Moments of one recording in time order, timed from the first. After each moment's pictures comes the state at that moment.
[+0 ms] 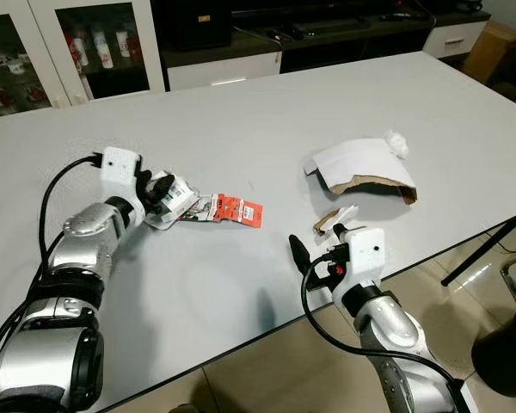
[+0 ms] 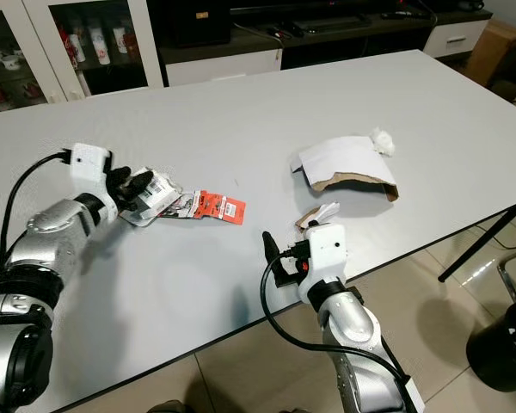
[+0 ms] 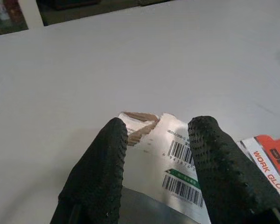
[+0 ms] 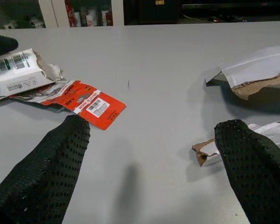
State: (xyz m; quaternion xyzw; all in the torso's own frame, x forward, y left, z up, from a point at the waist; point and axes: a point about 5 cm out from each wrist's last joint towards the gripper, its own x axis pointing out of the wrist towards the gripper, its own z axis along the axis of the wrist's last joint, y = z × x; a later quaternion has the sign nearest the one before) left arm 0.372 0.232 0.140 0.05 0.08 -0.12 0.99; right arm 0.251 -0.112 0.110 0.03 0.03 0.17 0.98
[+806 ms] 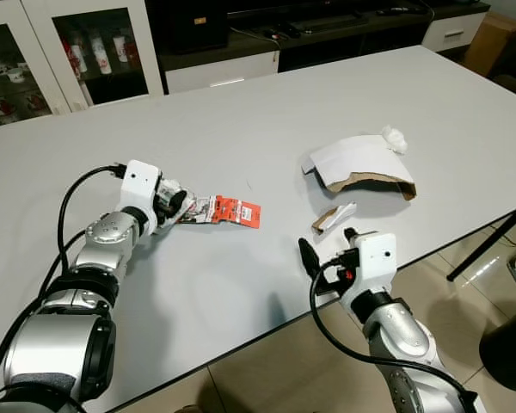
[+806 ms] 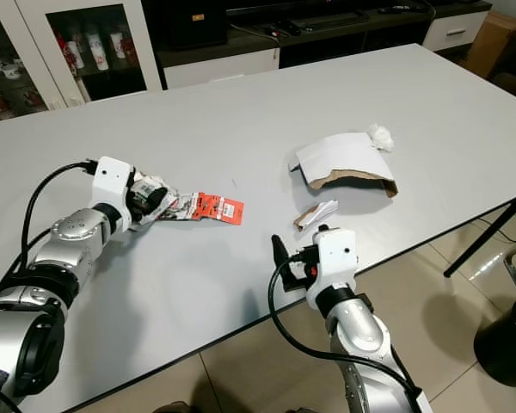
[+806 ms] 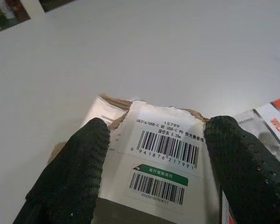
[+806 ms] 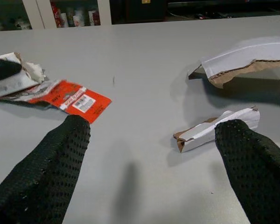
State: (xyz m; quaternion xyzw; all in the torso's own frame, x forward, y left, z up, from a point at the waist) left arm 0.372 0.219 0.116 0.12 0.12 -0.10 0.98; right arm 0.243 -0.121 0.111 0.02 0.04 0.15 0.99
